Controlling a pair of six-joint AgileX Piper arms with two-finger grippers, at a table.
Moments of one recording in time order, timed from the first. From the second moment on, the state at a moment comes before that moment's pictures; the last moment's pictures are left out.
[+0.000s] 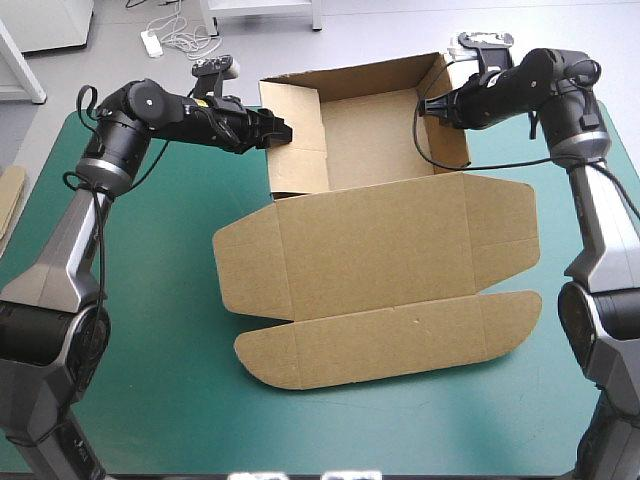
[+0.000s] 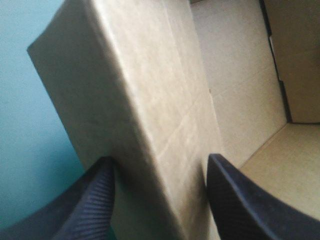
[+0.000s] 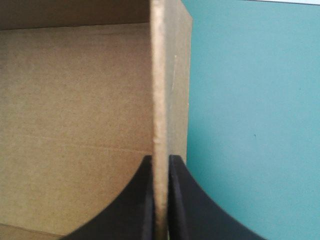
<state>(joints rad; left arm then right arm) -0.21 1.87 -1.96 -0.63 1.03 0.22 0.14 1.94 -2.18 0.28 1.14 -0.05</state>
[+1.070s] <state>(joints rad) -0.38 2.06 -2.23 -0.12 1.25 -0.01 0.18 2.00 -2.18 0.16 1.19 0.06</state>
